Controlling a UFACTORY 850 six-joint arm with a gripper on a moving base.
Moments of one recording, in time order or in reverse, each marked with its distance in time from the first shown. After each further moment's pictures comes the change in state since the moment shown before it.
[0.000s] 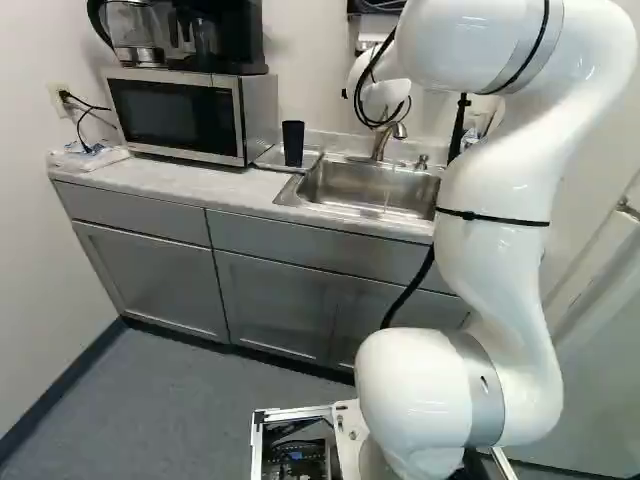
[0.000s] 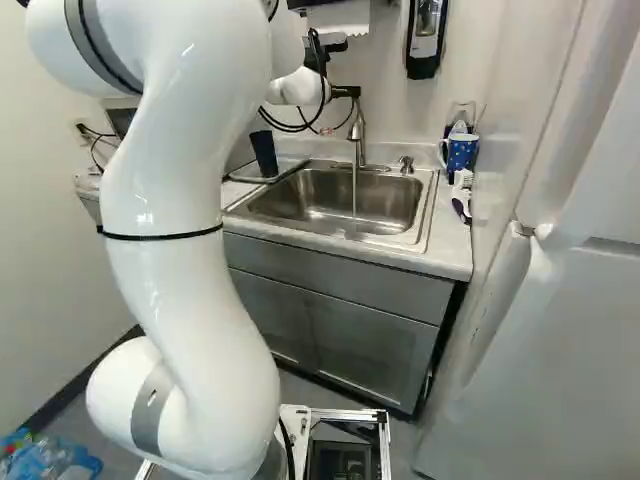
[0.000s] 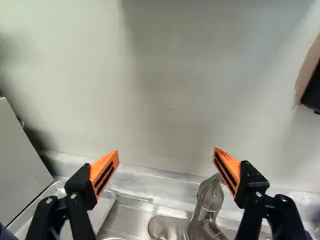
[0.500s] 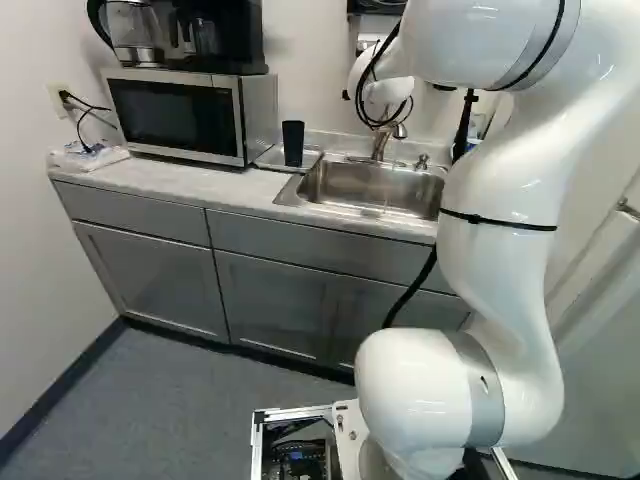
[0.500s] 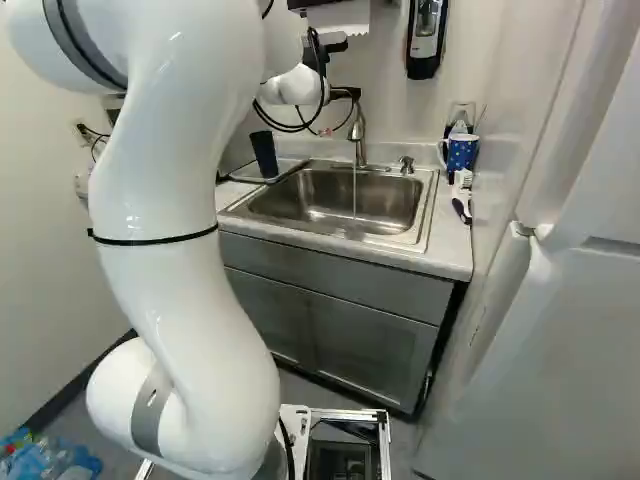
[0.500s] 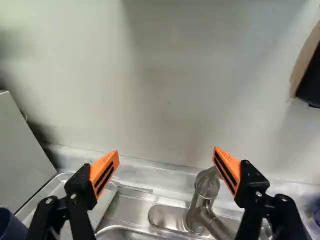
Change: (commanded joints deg) arm -0.1 2.2 2.5 0.0 -2.2 0.0
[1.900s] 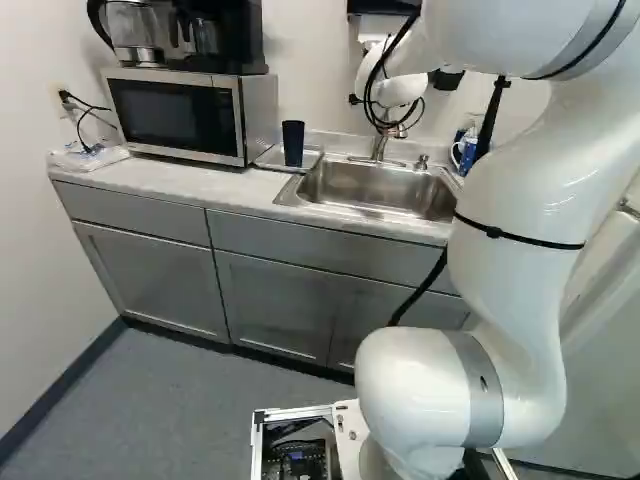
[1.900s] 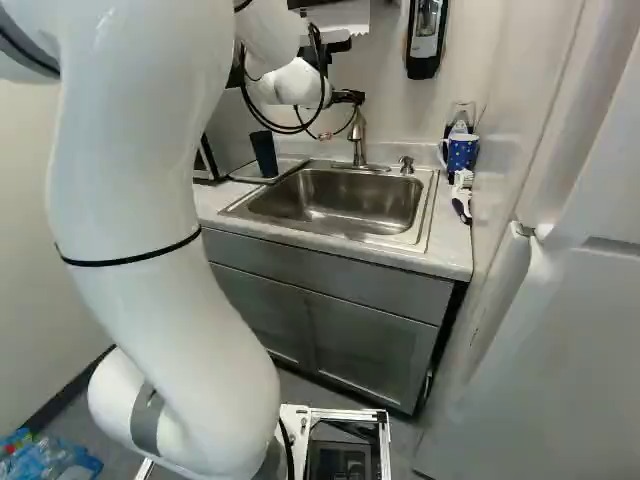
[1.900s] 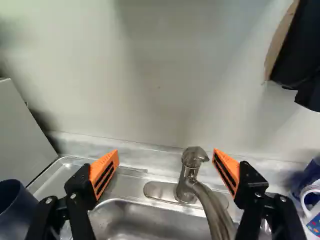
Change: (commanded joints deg) arm -1.8 7.7 8.7 0.0 -1.5 0.0
